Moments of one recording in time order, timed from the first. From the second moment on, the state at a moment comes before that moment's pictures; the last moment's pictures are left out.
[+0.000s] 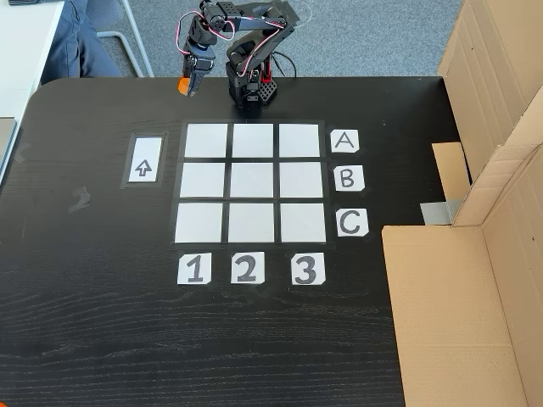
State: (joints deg) arm 60.1 149.1 132.5 87.5 -1.7
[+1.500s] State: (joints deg) arm 44.7 117.5 143.6 57.3 -1.9
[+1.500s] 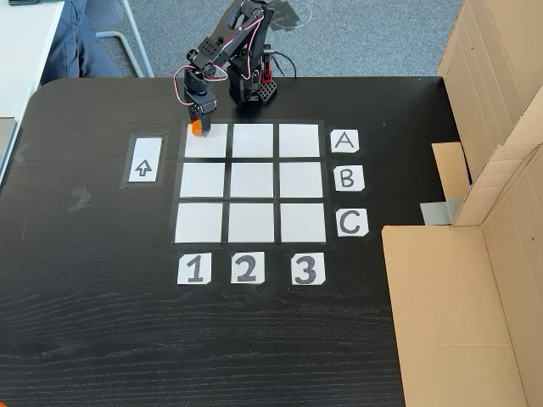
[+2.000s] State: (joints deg) arm 40.3 115.1 144.2 57.3 -1.9
